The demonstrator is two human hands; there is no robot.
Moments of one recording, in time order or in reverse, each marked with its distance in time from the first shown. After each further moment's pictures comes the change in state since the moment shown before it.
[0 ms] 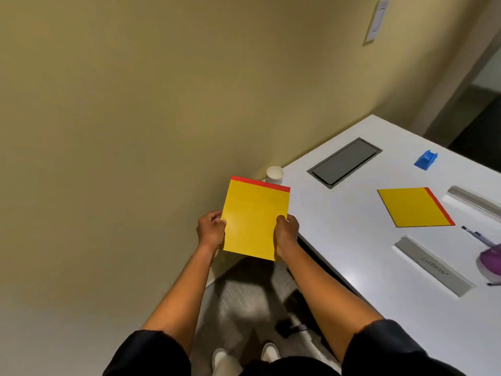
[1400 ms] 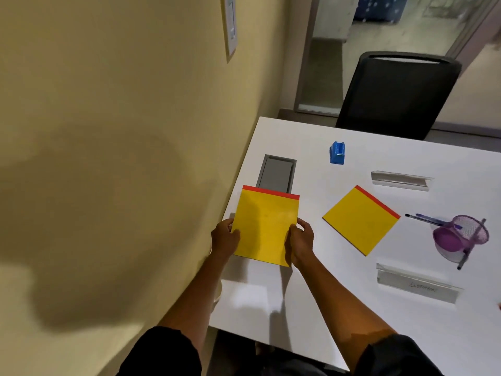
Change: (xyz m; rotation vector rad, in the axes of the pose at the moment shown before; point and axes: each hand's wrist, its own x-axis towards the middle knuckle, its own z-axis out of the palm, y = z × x) left_hand 0.273 0.150 0.367 0.577 -0.745 0.334; right_hand 0.337 -0.135 -0.084 0.407 0.598 0.082
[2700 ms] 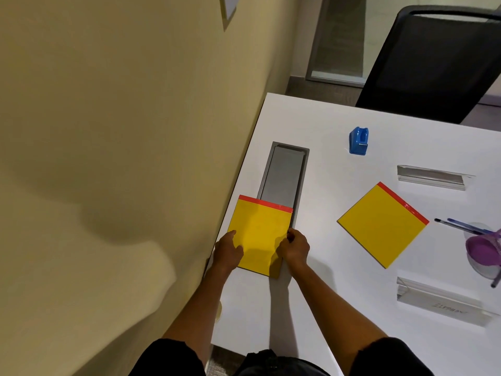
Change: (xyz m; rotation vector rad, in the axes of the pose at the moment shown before) left_hand 0.070 -0.056 0.036 0.212 -0.235 -0.166; right_hand 0.067 0.042 0.038 -0.657 0.016 -0.108
